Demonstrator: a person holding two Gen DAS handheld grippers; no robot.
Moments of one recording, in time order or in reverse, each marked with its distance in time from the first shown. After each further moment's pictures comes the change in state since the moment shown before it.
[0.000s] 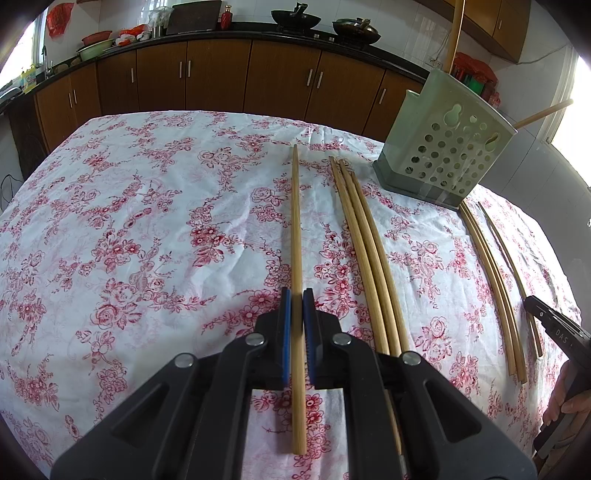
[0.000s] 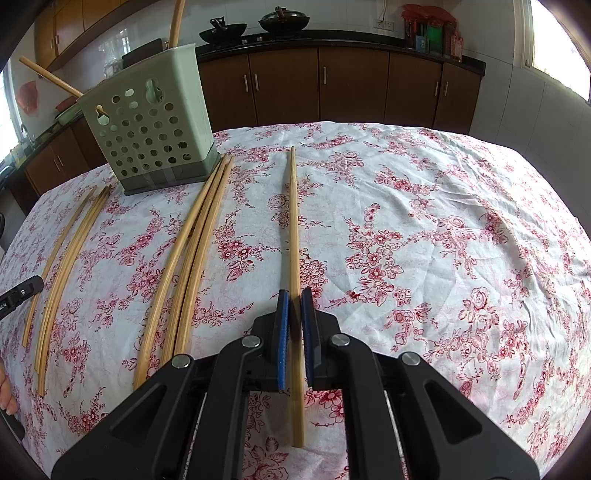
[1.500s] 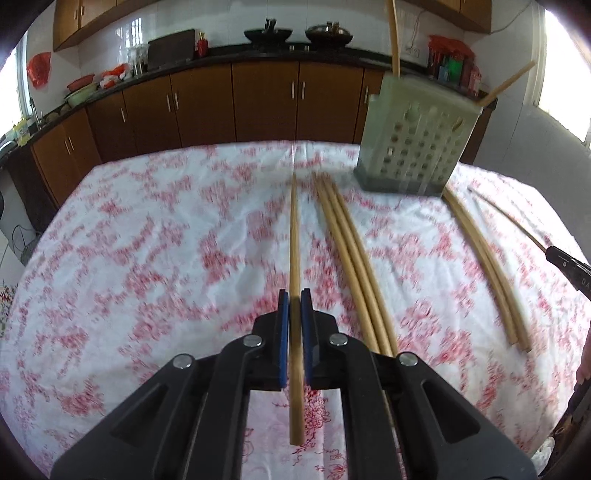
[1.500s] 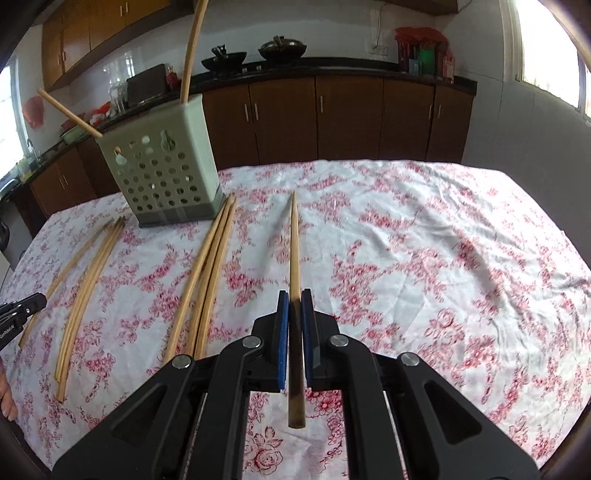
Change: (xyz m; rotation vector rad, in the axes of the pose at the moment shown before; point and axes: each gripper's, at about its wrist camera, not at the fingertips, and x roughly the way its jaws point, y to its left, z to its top) left arm -0.044 -0.023 0.003 0.161 -0.075 0.060; right arm -0.057 -0.009 0.019 0.005 -0.150 -0.002
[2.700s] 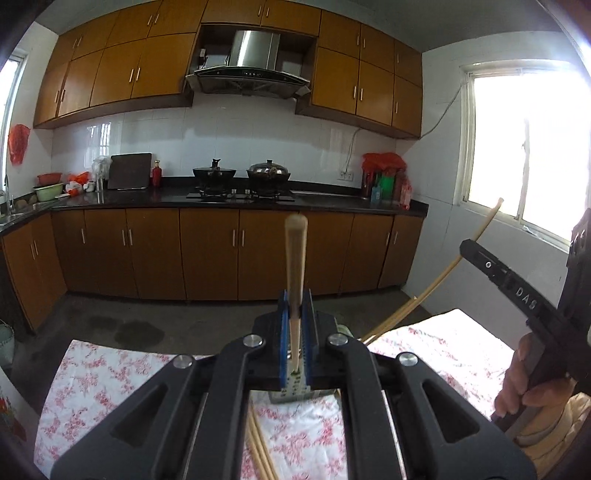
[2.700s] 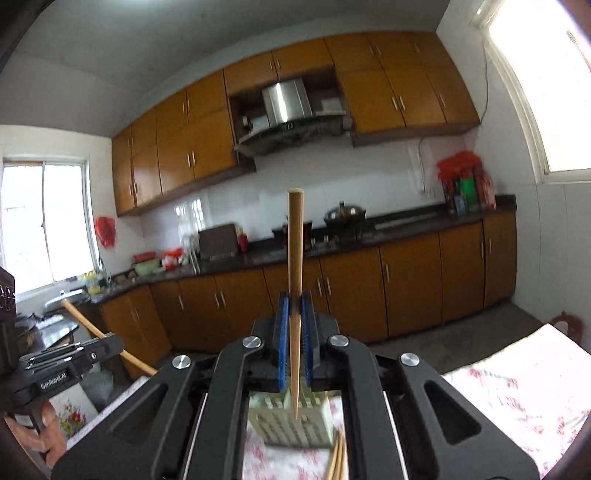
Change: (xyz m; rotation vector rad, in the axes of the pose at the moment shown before) left arm -0.155 -0.054 0.169 0.051 -0.464 -0.222; right arm -0.115 0.055 0.156 0.044 -0.603 0.260
